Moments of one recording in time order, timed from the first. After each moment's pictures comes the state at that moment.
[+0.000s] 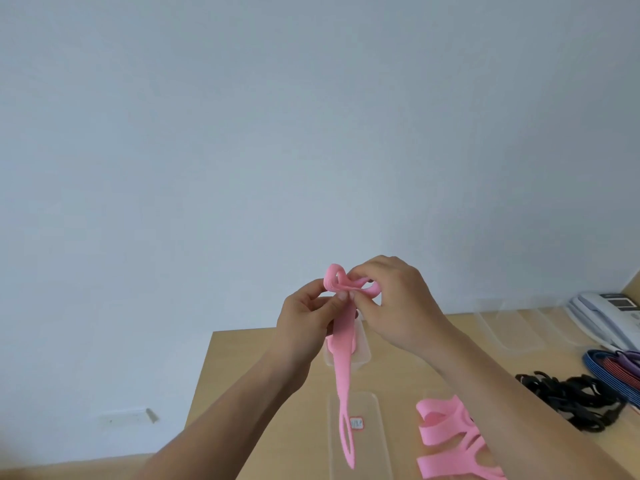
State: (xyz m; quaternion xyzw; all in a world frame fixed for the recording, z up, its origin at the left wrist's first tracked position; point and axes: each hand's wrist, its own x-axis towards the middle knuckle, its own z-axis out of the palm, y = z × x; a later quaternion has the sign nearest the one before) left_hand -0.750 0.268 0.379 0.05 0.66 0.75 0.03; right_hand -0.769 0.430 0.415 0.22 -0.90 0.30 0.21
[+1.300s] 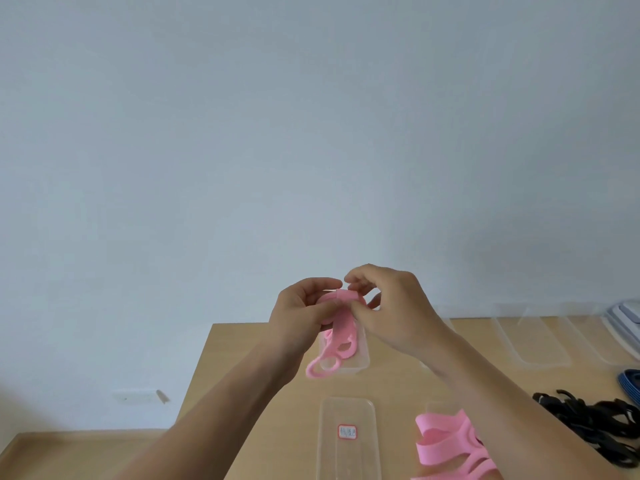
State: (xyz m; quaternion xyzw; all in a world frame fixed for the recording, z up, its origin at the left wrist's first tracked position) left_hand -0.791 0.286 0.365 -0.03 0.67 0.74 0.01; right_hand -0.821 0.461 0.380 0.24 -0.87 0.40 0.12
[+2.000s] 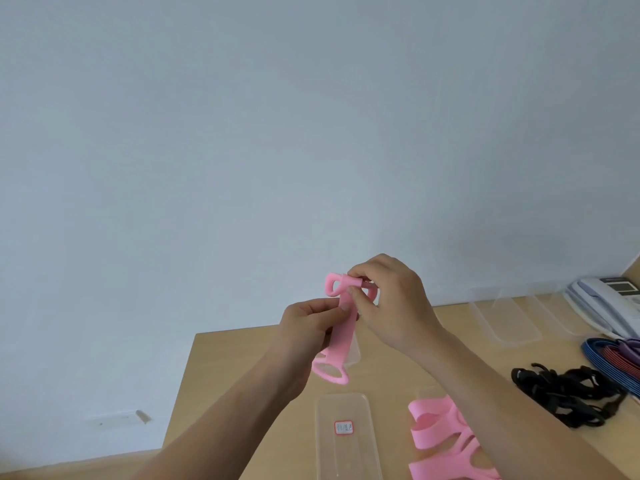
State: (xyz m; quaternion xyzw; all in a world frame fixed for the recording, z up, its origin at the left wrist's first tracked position) left_hand -0.785 0.295 0.357 -0.04 0.67 0.73 0.12; right_hand -0.808 0.458 0.383 0.21 -0.89 0.32 0.26
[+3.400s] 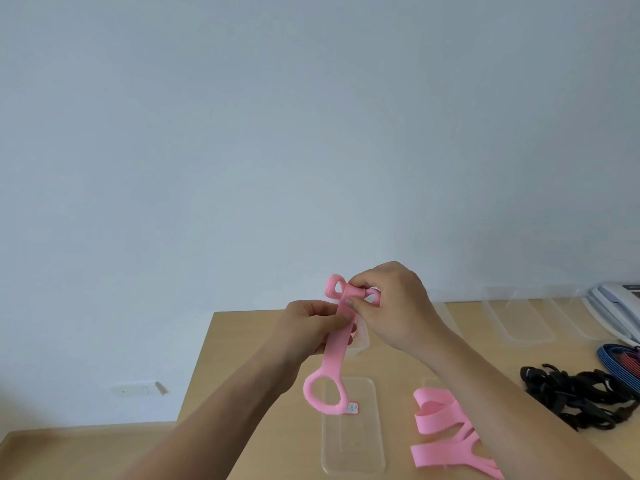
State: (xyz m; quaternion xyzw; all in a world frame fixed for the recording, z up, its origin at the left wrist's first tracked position) left_hand -0.751 0.275 0.353 -0.02 0.71 0.69 0.13; right_hand -0.785 0.450 0.374 0.21 -0.91 0.31 0.17
